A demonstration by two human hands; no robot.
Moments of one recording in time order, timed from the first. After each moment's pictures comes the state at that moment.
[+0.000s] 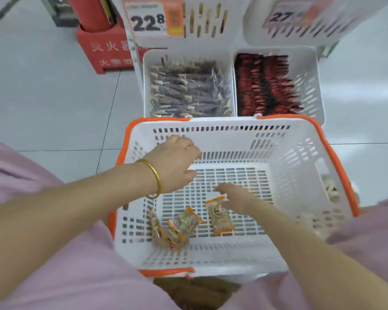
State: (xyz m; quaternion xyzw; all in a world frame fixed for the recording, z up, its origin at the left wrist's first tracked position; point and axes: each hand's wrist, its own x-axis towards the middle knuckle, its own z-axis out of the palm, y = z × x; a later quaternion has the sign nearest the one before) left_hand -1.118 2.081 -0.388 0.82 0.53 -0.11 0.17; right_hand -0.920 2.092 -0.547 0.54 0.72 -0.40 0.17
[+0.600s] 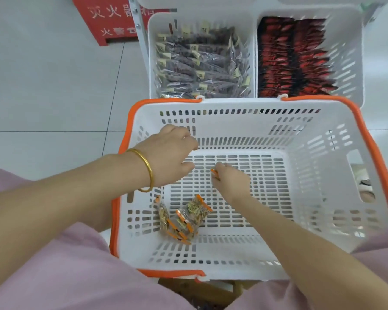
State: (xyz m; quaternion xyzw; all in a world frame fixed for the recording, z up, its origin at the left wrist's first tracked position) left_hand -1.139 2.088 -0.404 0.79 0.56 -0.14 0.21; right_hand -0.967 2.091 -0.592 0.59 0.78 -0.19 0.03
